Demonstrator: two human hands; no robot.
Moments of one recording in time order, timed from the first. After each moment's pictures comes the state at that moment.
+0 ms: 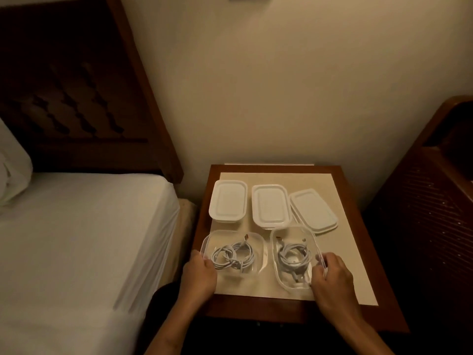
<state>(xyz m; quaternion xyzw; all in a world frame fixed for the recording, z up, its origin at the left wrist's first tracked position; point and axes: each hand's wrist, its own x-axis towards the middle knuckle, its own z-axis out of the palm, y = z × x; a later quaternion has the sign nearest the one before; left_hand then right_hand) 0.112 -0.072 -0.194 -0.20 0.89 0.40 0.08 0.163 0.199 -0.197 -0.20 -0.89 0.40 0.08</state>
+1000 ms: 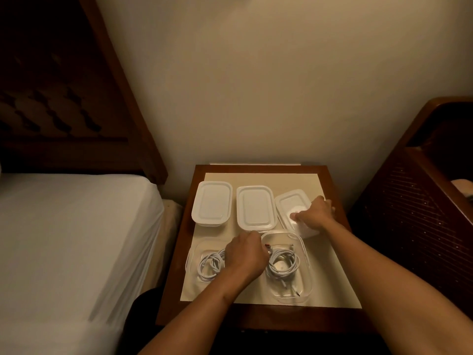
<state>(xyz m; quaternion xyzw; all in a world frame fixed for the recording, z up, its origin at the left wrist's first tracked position) 0.072 0.059 -0.161 0.07 0.97 0.20 0.12 -0.015 0.276 -0.200 -0.30 -0.91 0.27 -0.09</state>
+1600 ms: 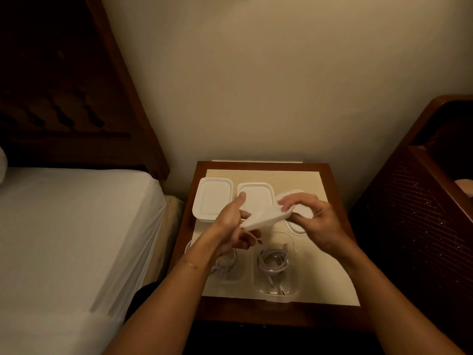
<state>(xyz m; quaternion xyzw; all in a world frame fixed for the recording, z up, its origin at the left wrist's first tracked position) 0.036 0.031 -0.113 -0.16 0.66 0.64 0.34 0.069 0.245 -0.132 0.09 -0.81 0.58 0.06</state>
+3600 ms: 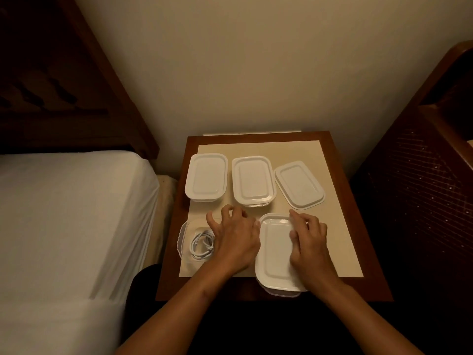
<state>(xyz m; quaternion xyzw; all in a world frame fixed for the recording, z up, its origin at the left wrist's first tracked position) 0.083 0.040 -0.188 0.12 0.98 0.15 0.09 0.142 0.206 -0.224 -0.08 -0.93 0.34 0.09</state>
